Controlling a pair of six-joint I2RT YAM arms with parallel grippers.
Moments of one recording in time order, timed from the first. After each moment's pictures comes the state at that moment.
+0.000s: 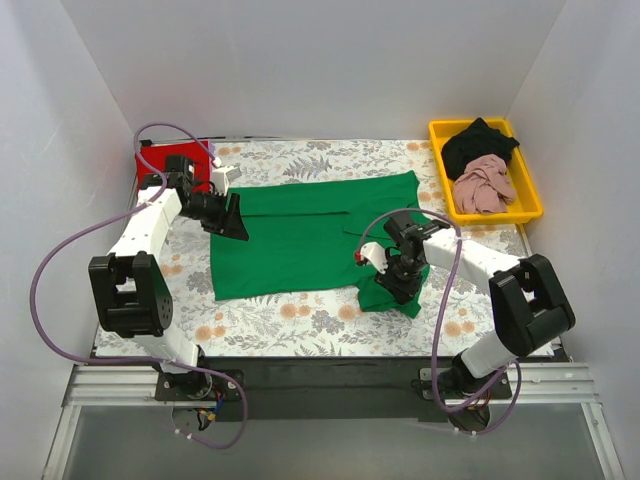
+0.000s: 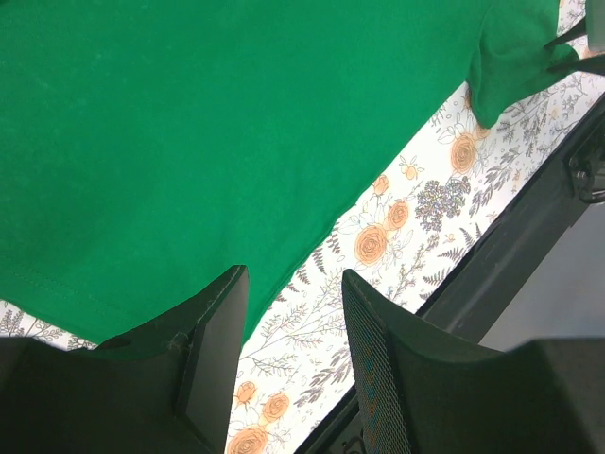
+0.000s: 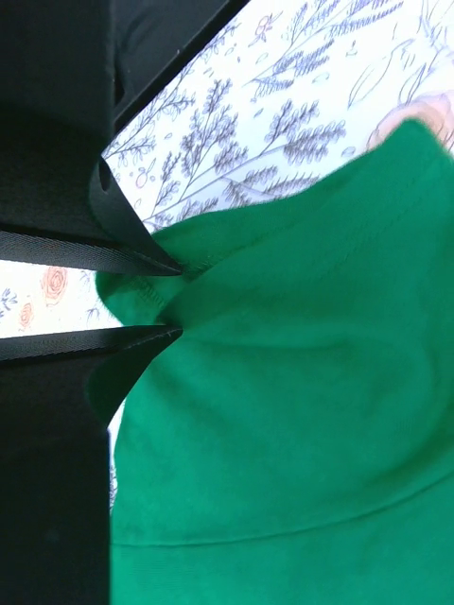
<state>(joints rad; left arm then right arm) 0.03 1.64 1.37 -1.00 0.74 0.39 0.52 1.54 0.93 -0.87 -0.26 -0.65</state>
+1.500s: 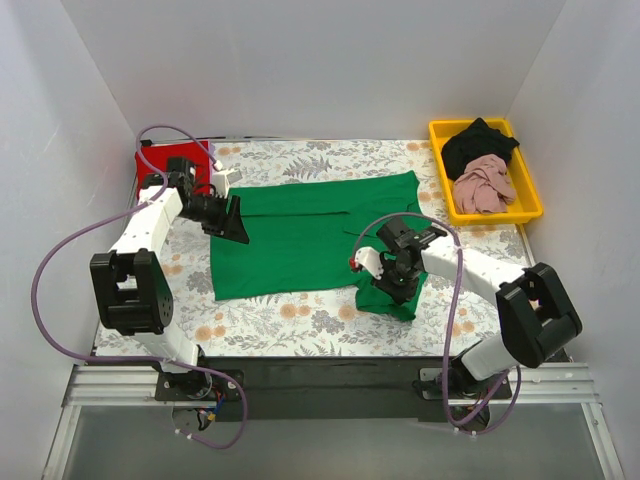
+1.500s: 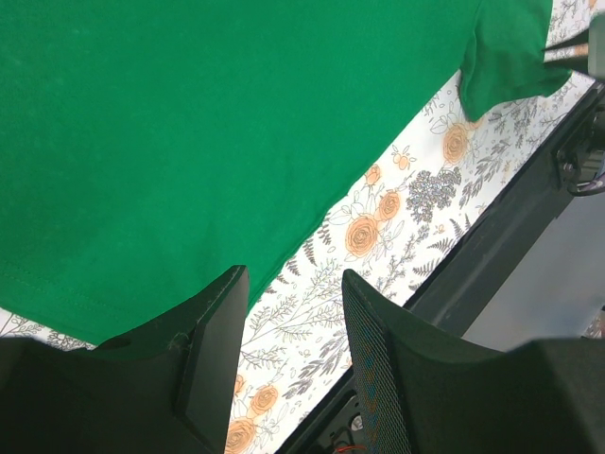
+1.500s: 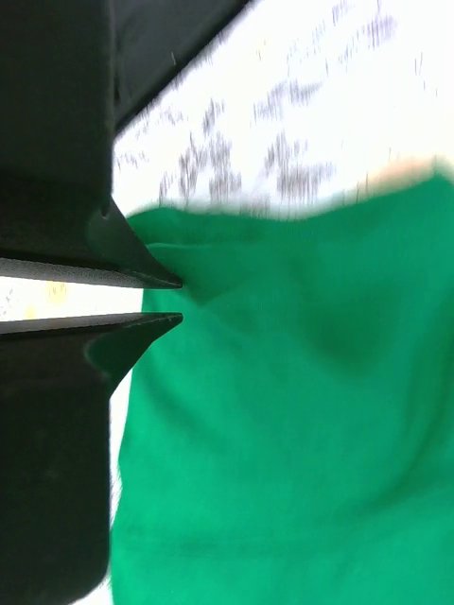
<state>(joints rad) 0.03 1.66 1.37 -1.03 0.75 0.39 0.60 1.49 0.91 -0.84 -0.18 -0.61</state>
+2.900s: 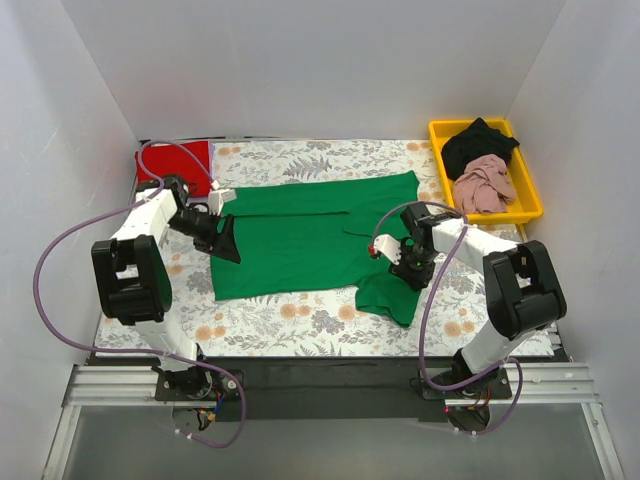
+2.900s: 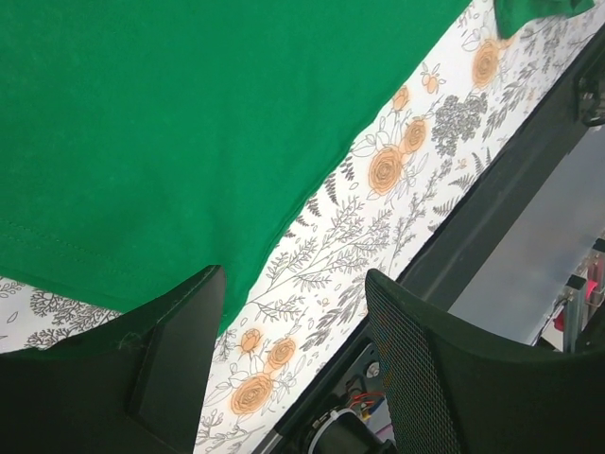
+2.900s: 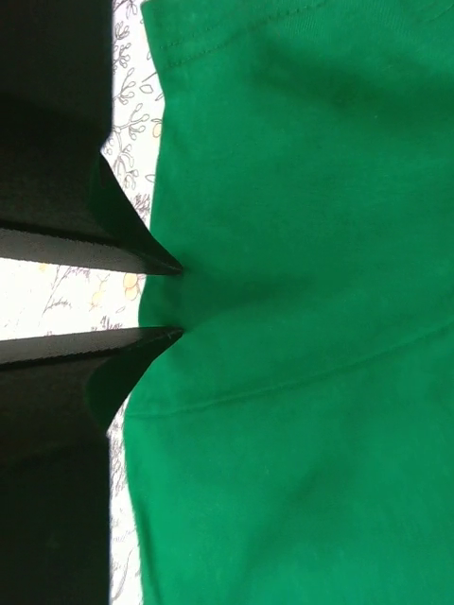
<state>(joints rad) 0.11 1.75 1.33 -1.18 0.75 0.60 0.37 1.63 0.98 -0.83 -0.19 -0.87</state>
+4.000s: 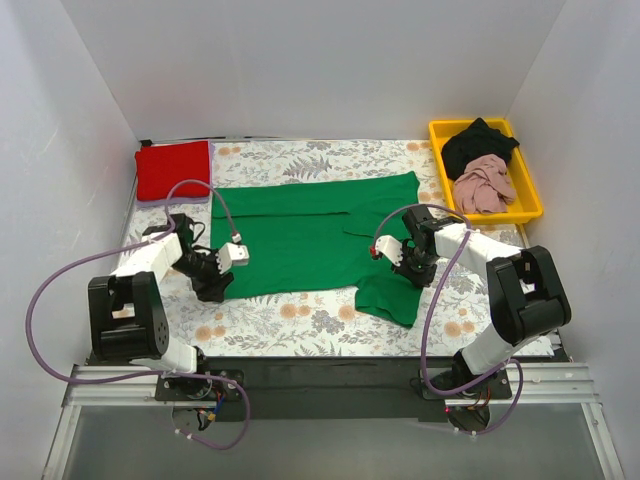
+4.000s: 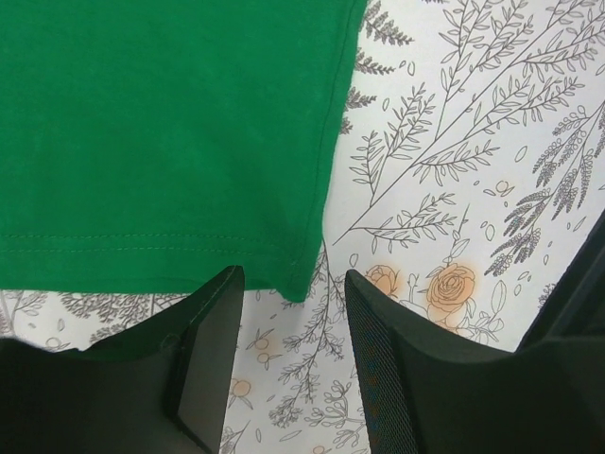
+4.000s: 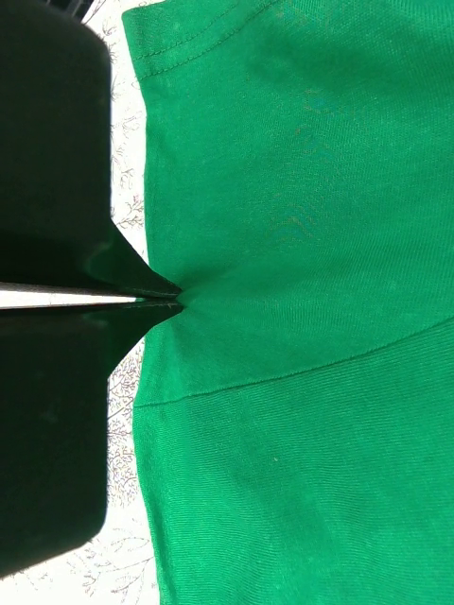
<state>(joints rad) 0.10 1.49 0.88 -0.96 0.52 1.30 0.37 1.59 0.91 -0.77 -0.16 -0.84</state>
